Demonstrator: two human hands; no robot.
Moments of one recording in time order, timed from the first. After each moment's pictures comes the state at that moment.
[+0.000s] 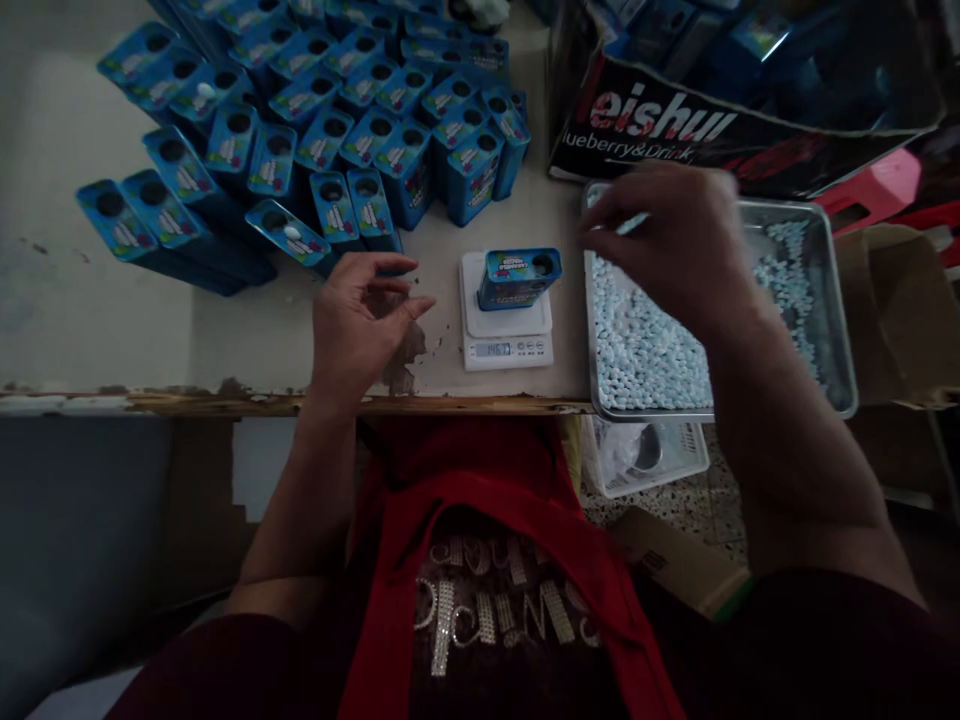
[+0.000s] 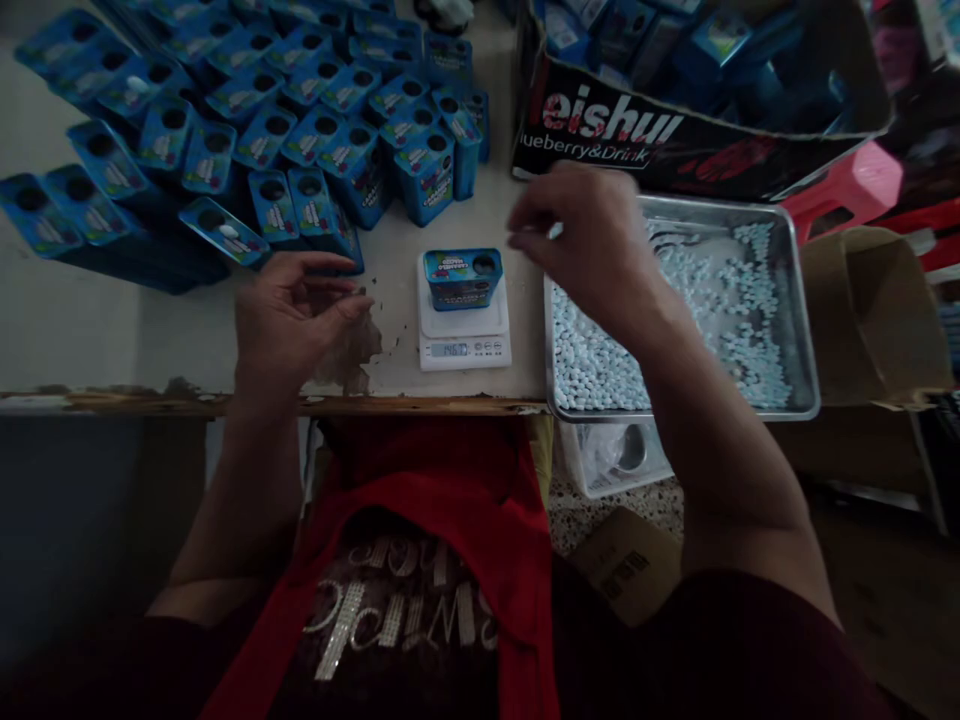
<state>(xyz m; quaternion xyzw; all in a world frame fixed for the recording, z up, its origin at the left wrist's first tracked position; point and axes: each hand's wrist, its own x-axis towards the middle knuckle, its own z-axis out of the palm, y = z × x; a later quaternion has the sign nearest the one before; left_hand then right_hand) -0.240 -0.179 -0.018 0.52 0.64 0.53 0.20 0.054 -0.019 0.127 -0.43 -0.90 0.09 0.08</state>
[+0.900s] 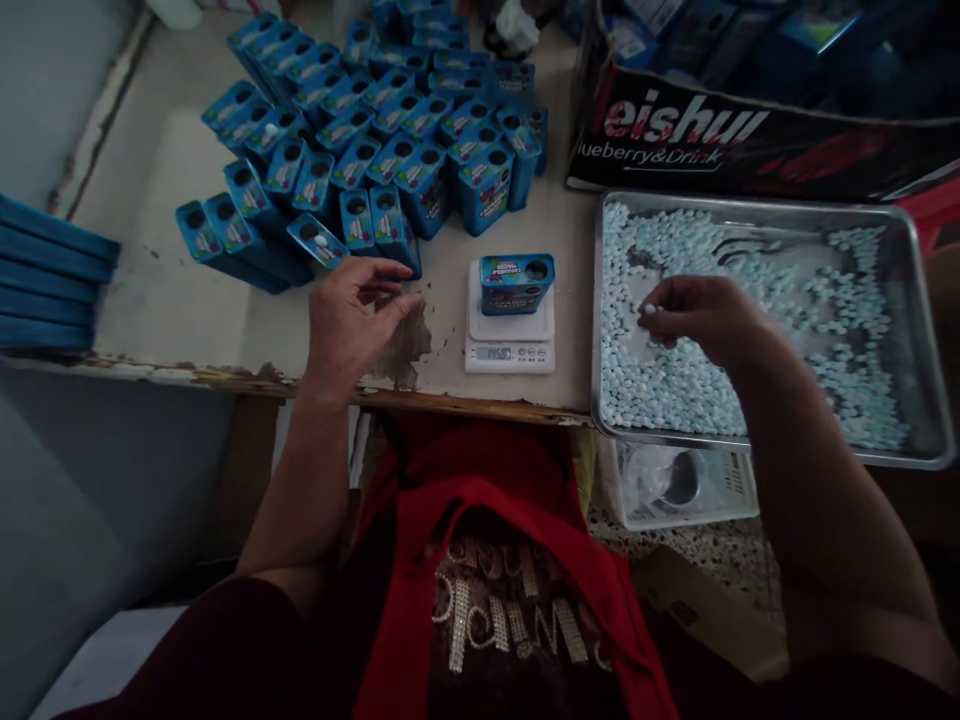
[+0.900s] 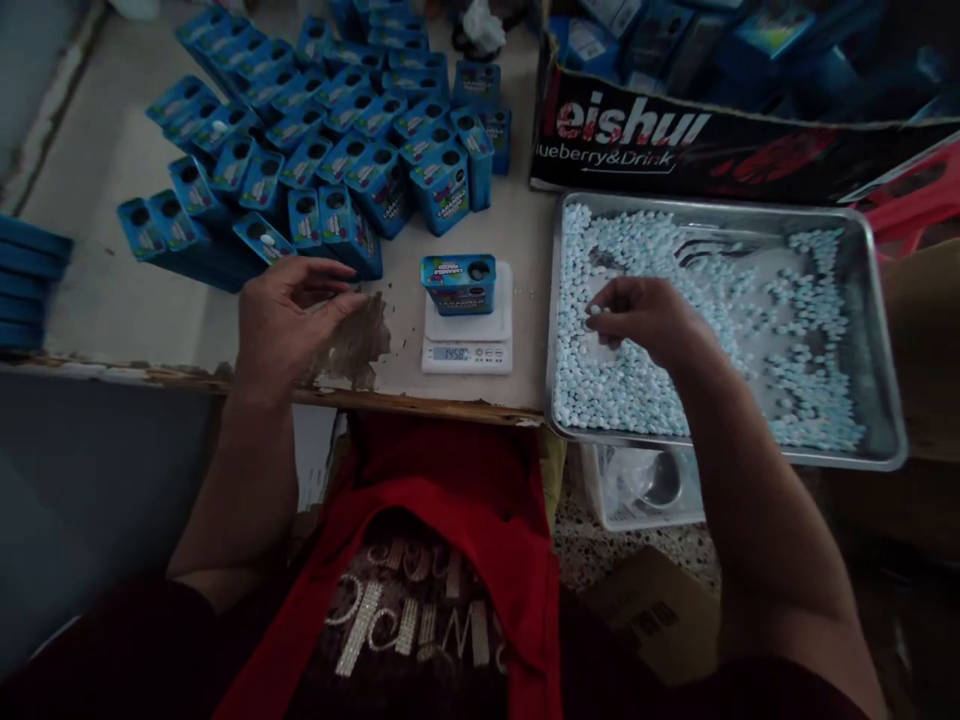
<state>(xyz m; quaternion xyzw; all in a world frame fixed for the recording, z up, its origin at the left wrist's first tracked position) -0.243 -0.186 0.003 0.53 0.70 0.46 0.15 0.168 0.010 0.039 -0.50 -0.67 0.53 0.13</state>
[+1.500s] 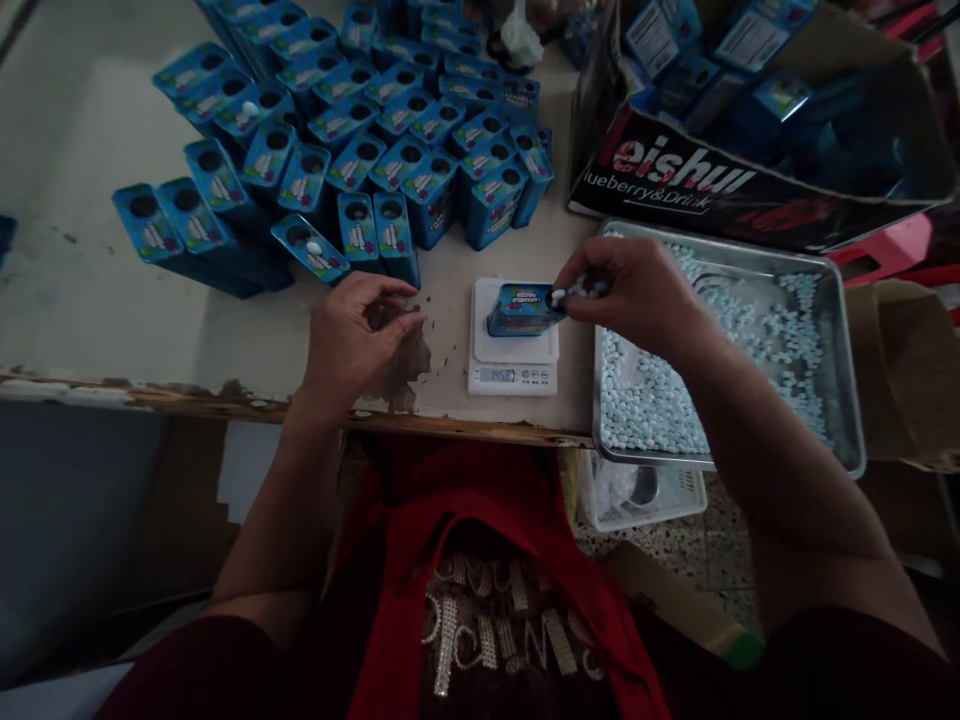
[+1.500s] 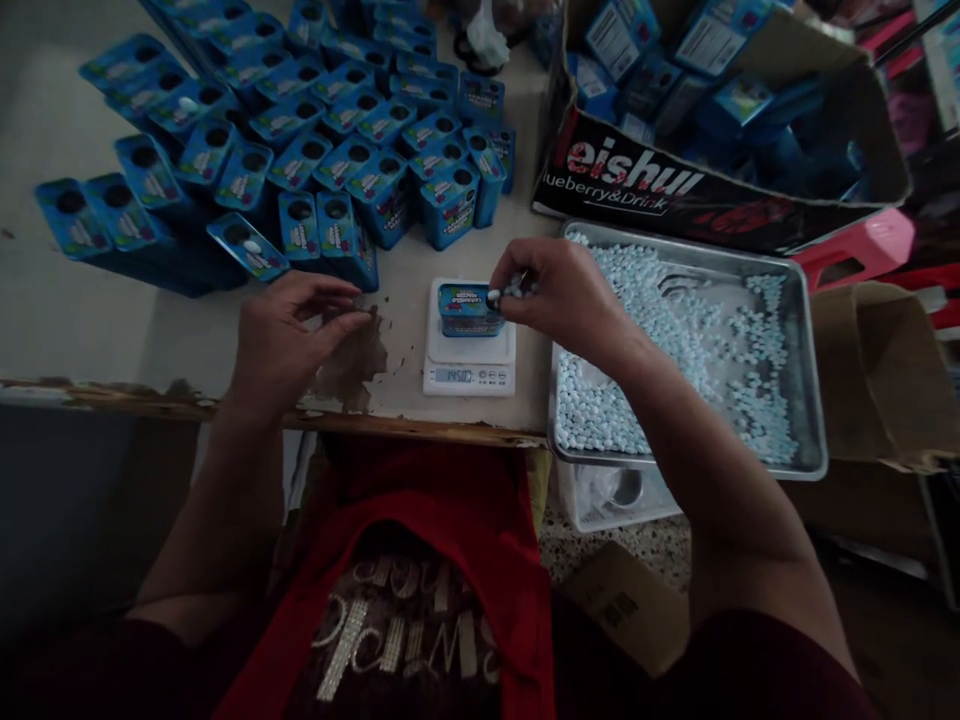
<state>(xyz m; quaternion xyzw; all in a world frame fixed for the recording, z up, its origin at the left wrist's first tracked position) -0.257 -0.180 -0.018 0.52 0.68 0.48 0.17 0.031 -0.003 0.096 -0.36 -0.87 0.30 0.12</state>
